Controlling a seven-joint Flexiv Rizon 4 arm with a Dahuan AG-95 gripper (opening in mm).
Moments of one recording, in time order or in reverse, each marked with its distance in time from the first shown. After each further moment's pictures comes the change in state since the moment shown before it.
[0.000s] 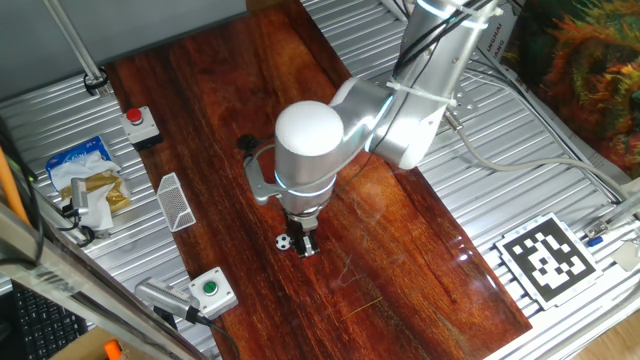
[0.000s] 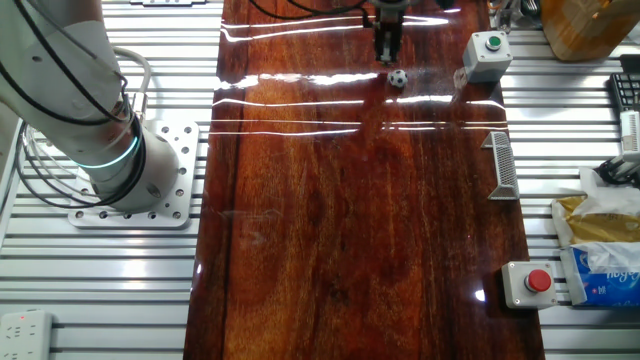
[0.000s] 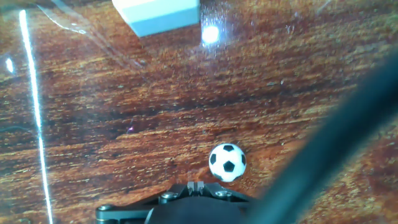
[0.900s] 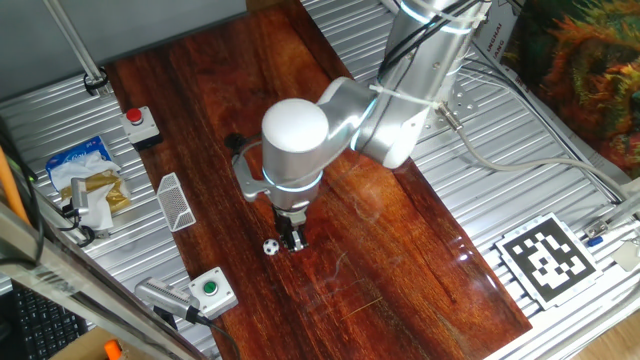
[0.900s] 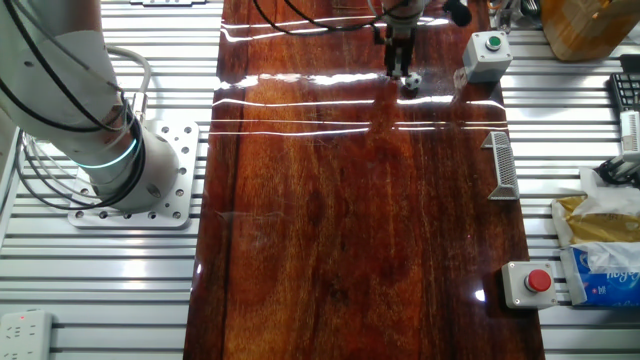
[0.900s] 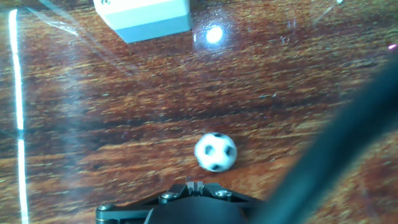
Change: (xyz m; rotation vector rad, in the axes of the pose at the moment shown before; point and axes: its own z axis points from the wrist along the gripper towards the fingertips) arm -0.010 -0.024 0.012 -0.012 -0.005 -0.044
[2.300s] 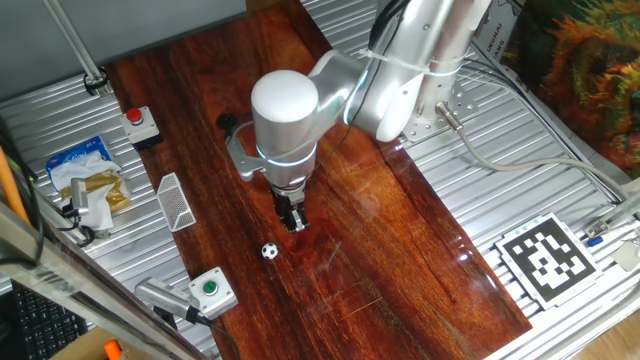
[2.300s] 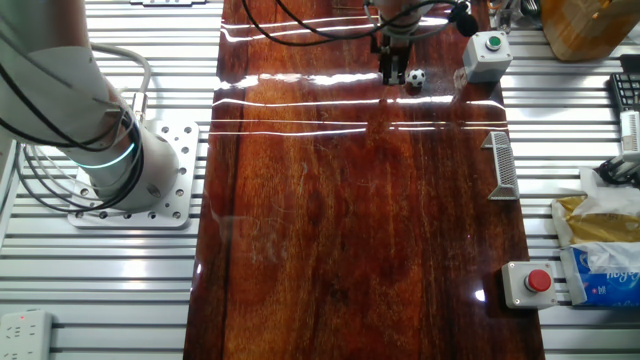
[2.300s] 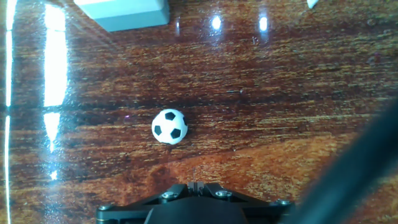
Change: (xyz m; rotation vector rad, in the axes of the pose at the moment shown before) arm 0.013 -0.027 -0.024 -0.012 0.035 -0.050
